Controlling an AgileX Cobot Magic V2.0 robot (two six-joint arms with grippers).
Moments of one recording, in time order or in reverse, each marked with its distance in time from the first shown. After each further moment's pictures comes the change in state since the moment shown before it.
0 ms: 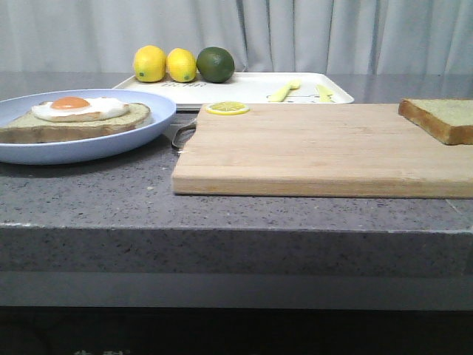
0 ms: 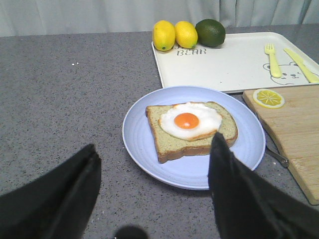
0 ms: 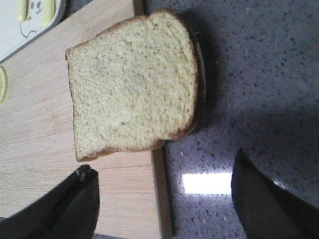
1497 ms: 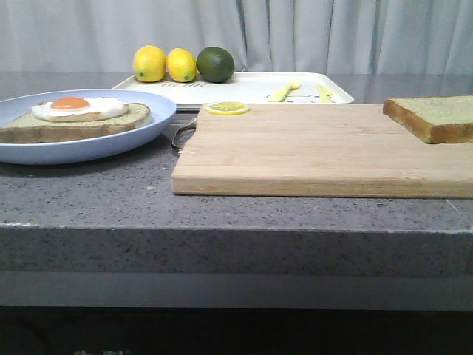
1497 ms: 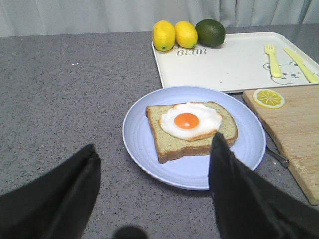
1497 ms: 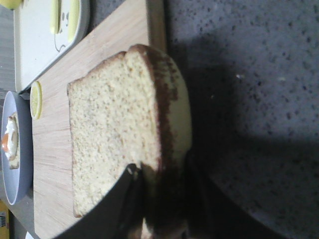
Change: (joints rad) left arm 0.000 0.000 0.000 0.000 0.000 0.000; right arm 0.091 0.281 -0.010 0.264 -0.032 -0.178
